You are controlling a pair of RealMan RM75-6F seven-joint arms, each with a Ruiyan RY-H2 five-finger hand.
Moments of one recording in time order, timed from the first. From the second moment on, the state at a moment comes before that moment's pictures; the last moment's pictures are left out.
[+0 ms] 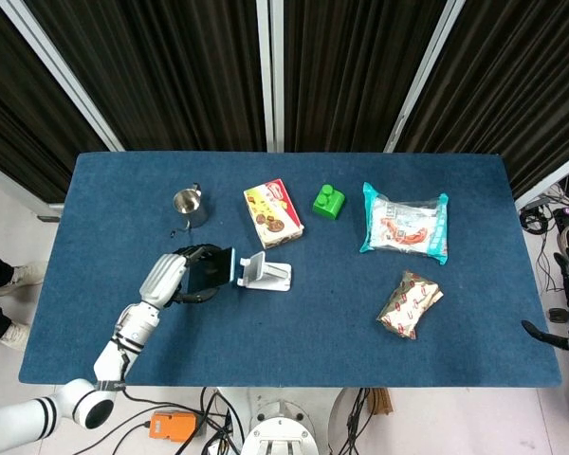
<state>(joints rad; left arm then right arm) -0.50 -1.58 -0.13 -1.42 1.49 1.17 -0.33 0.03 -1.04 0.11 -1.62 -1.44 1.52 0.07</state>
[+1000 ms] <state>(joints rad) -0.66 -1.91 -0.22 -1.12 1.44 1.13 -0.50 0.01 -1.02 0.10 -1.63 -1.42 1.52 0.07</state>
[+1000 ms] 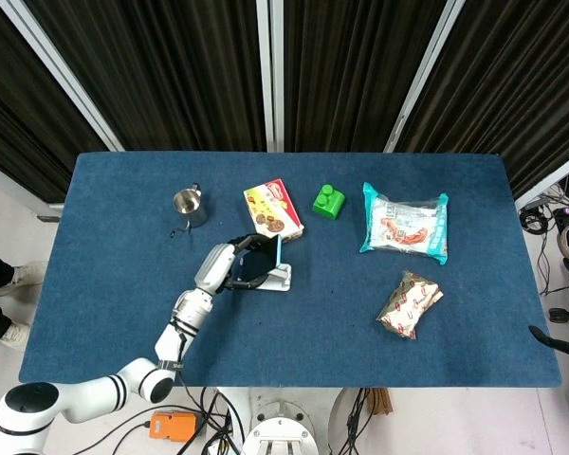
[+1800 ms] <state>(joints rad) -0.66 -1.94 -0.18 -1.05 1.45 1.16 -0.48 0.01 -1.04 0.10 -1.61 -1.42 1.51 0.10</state>
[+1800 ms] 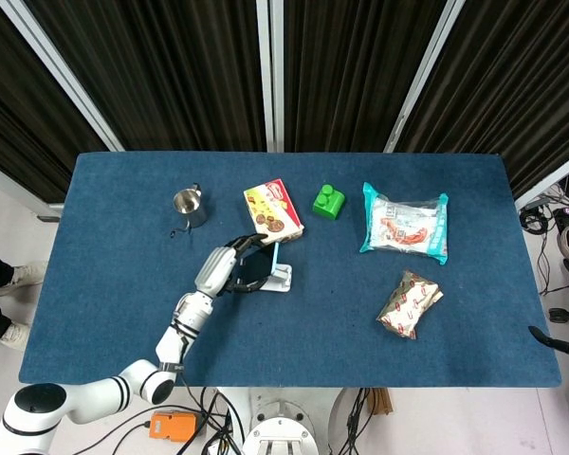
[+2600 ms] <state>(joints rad) -0.58 -1.56 -0.14 -1.44 1.38 1.15 -0.10 -0.01 -1.04 0.10 -1.57 -1.42 1.53 0.15</state>
